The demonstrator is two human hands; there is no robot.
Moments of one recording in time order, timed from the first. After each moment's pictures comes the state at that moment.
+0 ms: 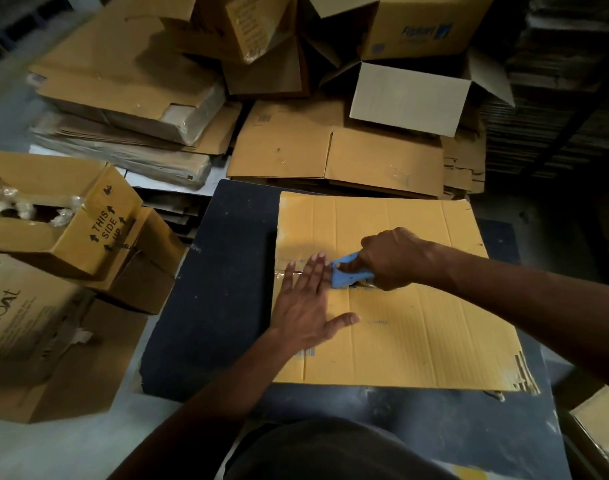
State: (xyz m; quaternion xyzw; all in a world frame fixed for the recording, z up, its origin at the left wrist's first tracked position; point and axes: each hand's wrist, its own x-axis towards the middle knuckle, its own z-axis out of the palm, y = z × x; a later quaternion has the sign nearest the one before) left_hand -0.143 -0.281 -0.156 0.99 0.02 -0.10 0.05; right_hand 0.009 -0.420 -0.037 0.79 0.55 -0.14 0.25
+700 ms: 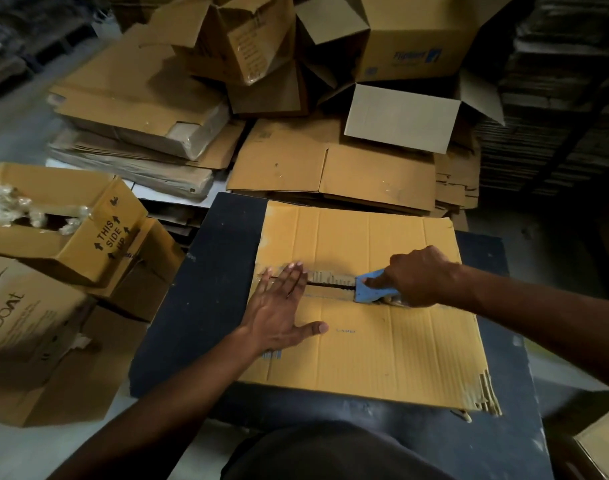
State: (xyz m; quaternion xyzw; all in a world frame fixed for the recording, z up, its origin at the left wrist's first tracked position) left_hand -0.146 -0.263 -0.147 0.99 0.02 -0.12 0.04; right_hand 0.021 -0.500 -0.028 0.81 0.50 -0.16 0.26
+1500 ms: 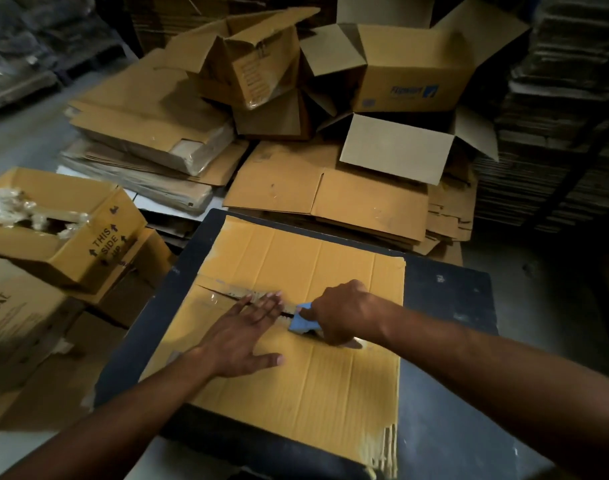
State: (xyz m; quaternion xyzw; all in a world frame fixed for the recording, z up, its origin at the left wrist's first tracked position) left_hand -0.153 -0.254 -0.144 0.99 -0.05 -0.15 0.03; right_hand -0.006 -0.442 -0.031 0.78 0.54 -0.21 0.25
